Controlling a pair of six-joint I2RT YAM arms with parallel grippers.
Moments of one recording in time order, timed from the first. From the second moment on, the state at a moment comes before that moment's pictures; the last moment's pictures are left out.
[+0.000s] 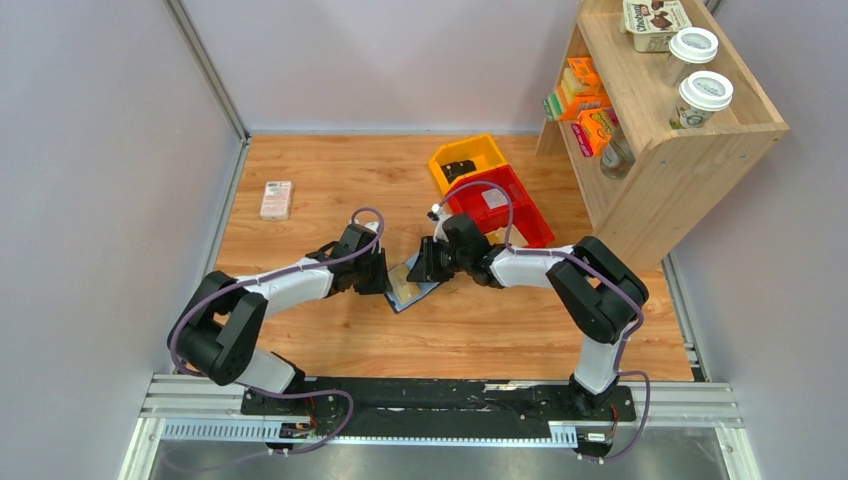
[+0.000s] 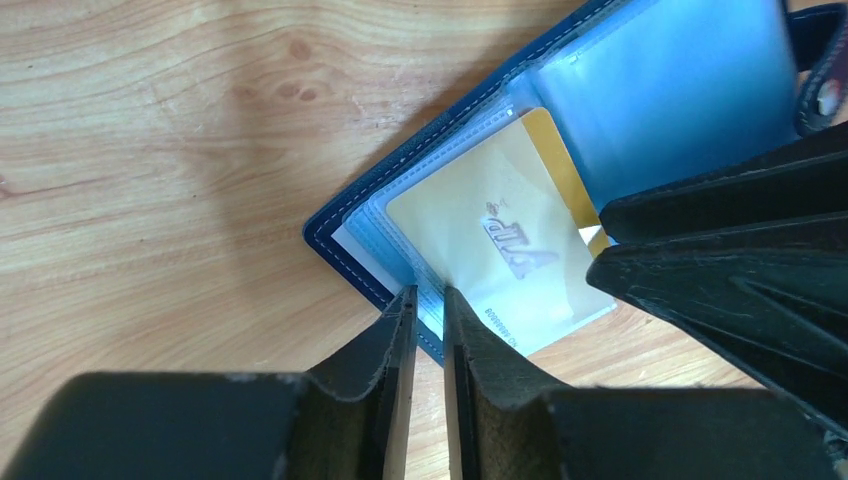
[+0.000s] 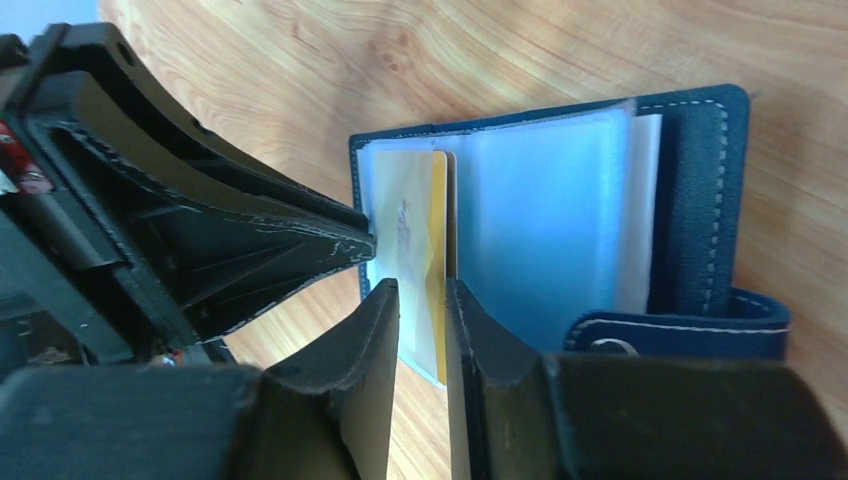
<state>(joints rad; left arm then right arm) -0.54 1.47 0.67 -0.17 0.12 -0.57 0.75 1.83 0.94 0.22 -0.37 0.68</state>
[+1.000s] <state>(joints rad) -0.54 1.44 0.67 -0.24 0.04 -0.47 0.75 1.93 0.95 0.34 -0.54 0.83</state>
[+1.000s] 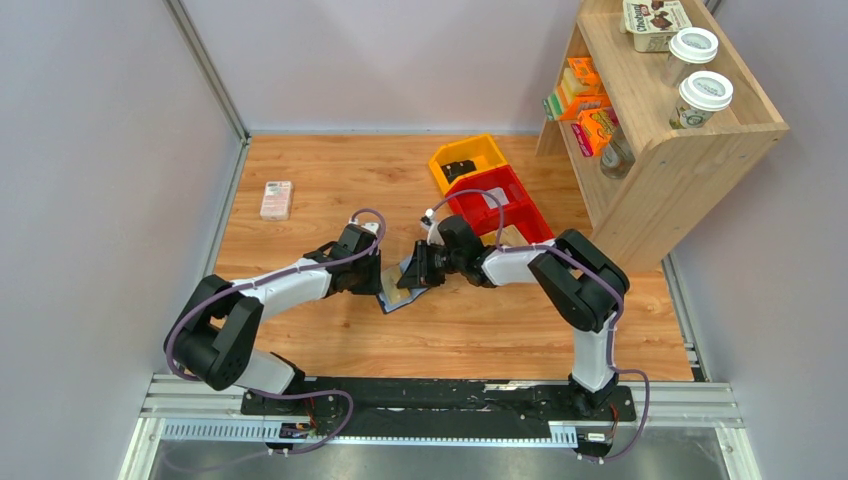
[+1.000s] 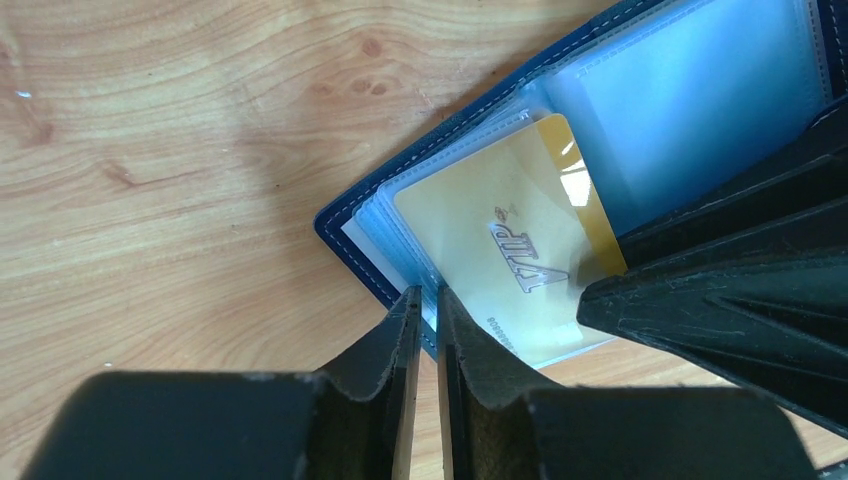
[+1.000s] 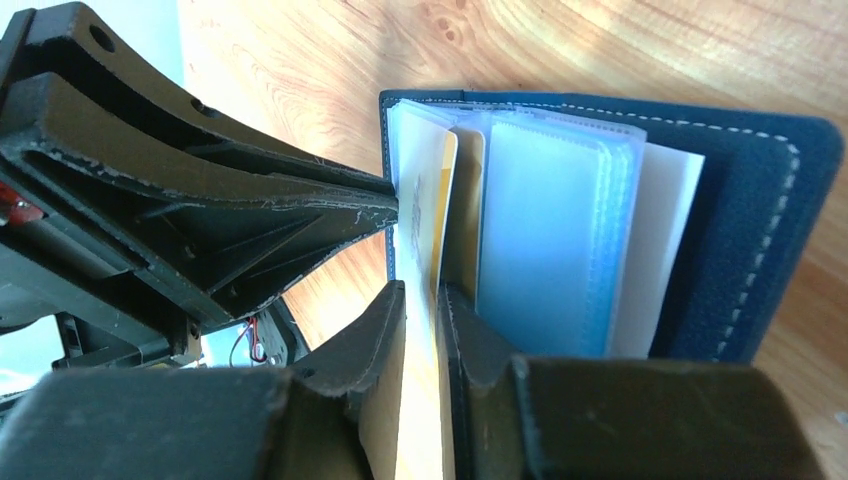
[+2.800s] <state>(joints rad) -0.58 1.46 0.68 -0.21 -0.06 -0.46 0.64 1.88 0.77 0.57 -0.65 0.92</state>
